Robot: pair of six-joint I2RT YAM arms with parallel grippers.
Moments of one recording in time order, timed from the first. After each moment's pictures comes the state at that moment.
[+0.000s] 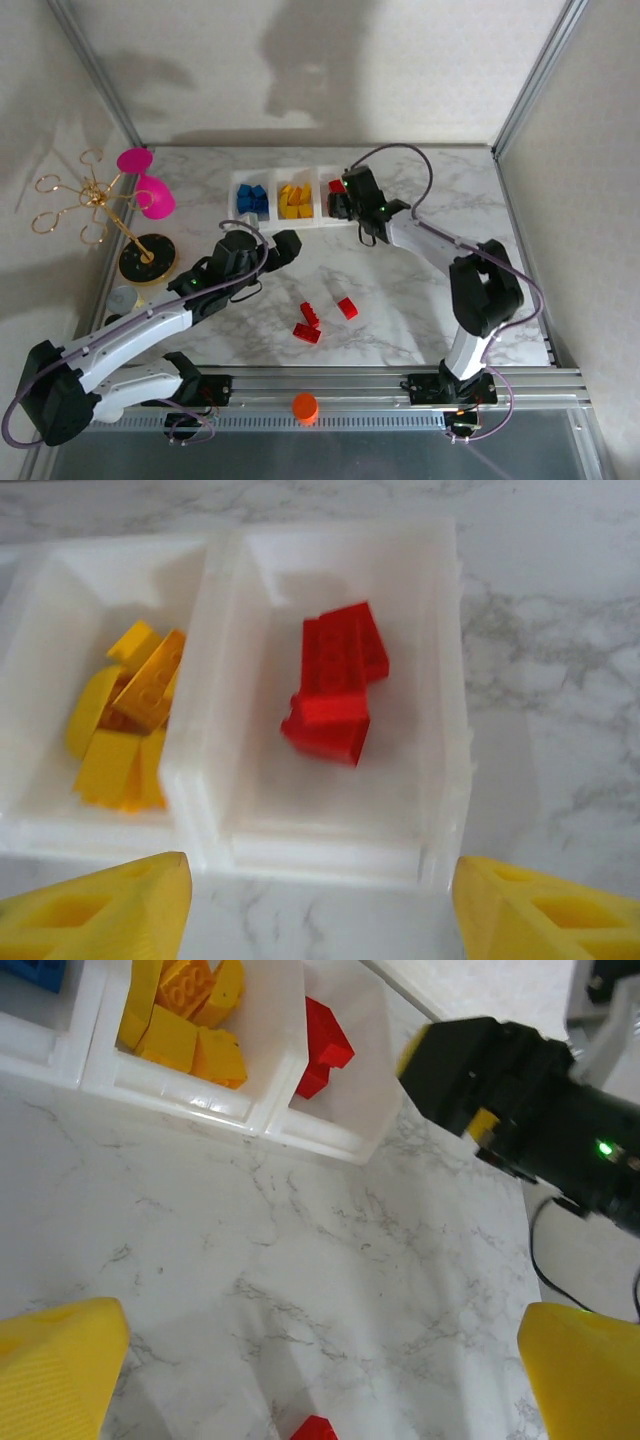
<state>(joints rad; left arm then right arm) -0.69 1.03 0.70 -0.17 -0.16 -0.96 0.62 1.73 1.26 -0.25 0.20 0.38</state>
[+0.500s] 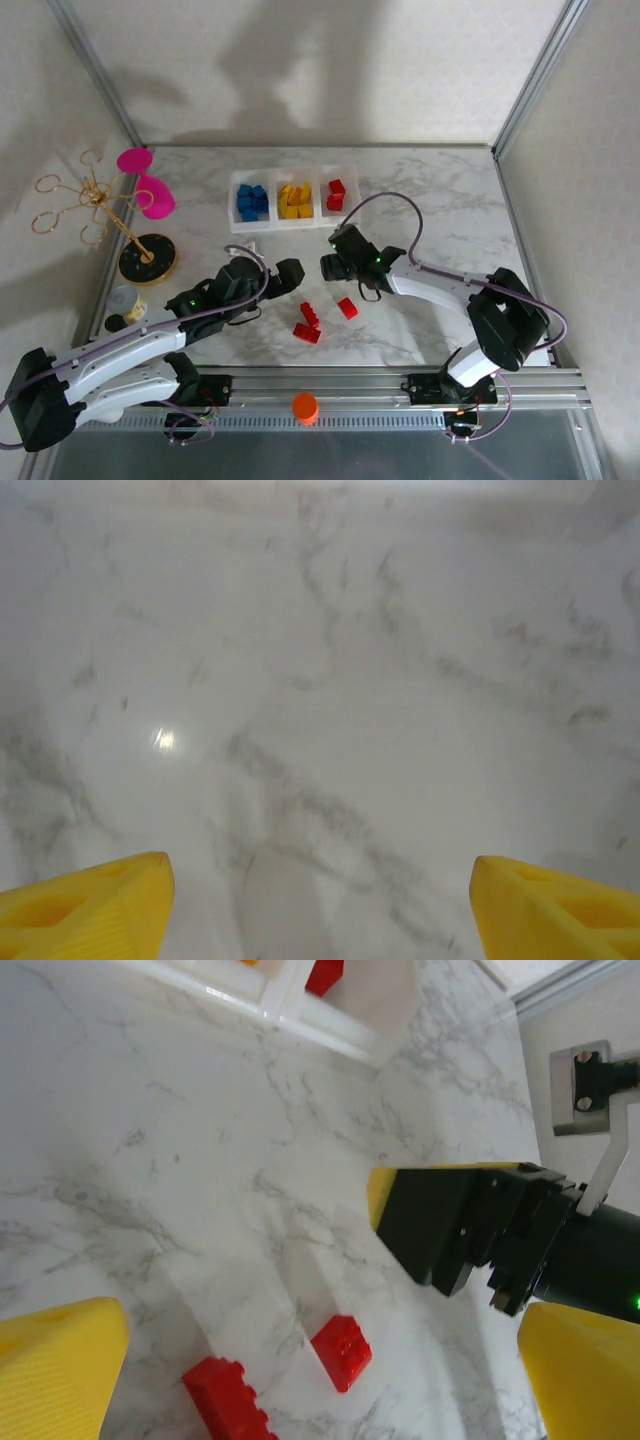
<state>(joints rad) -0.83 0.93 0.57 -0.20 -0.17 -1.03 0.86 1.54 0.92 -0.36 0.22 0.52</state>
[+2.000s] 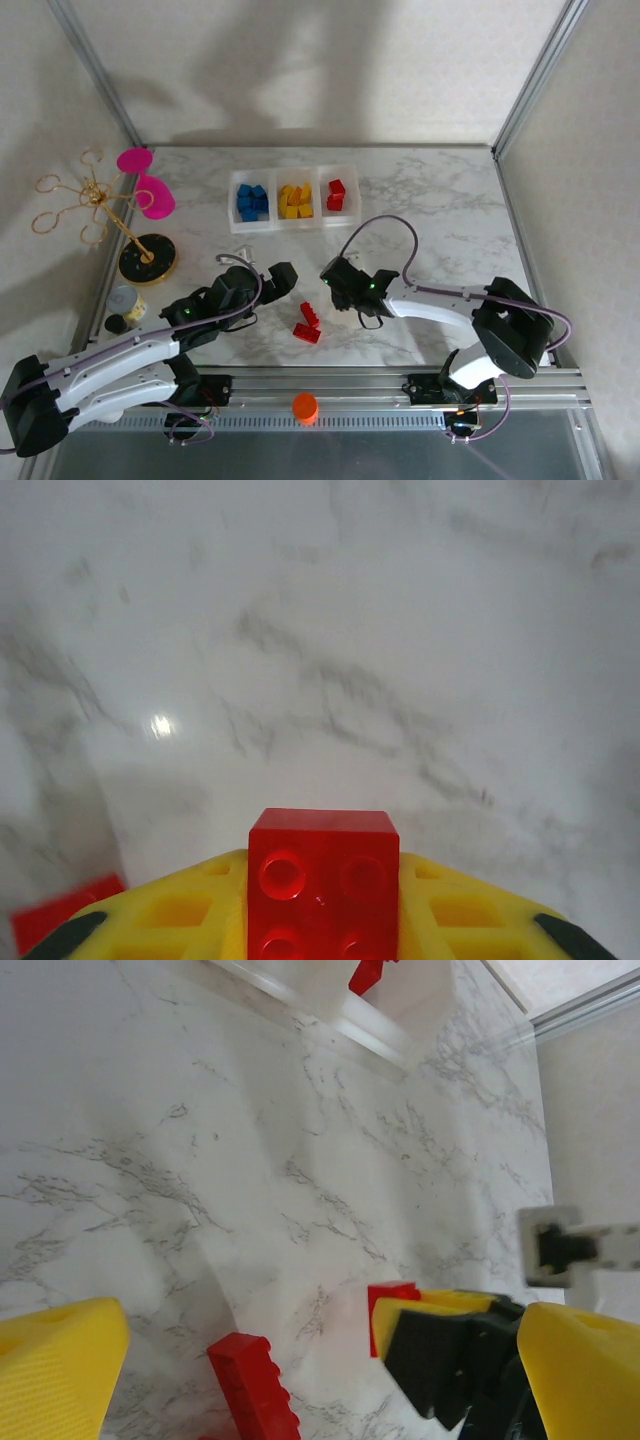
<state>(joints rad) -0.86 0.88 0.55 -0.24 -0.27 -1.10 0.97 1.48 0.90 -0.46 0.30 0.71</state>
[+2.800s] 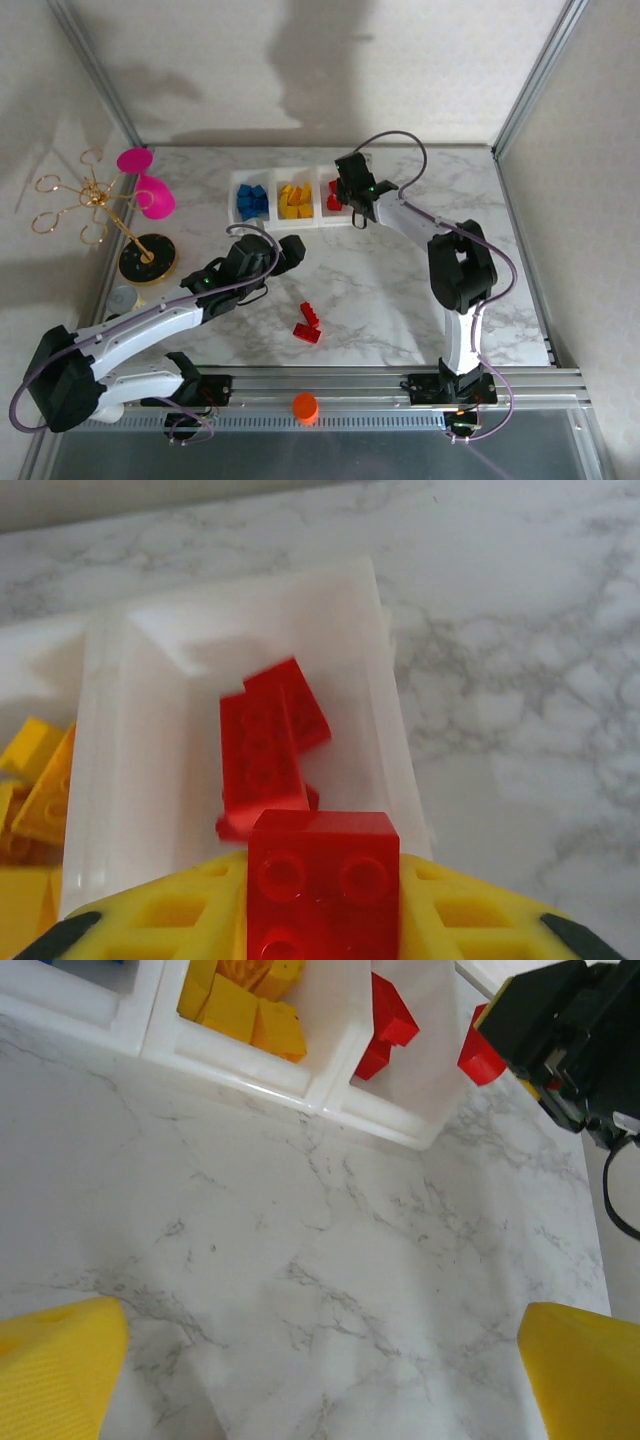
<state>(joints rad) -0.73 1.12 0.71 -0.18 -0.27 -0.98 0.56 2.00 1.57 -0.36 0.30 0.48</state>
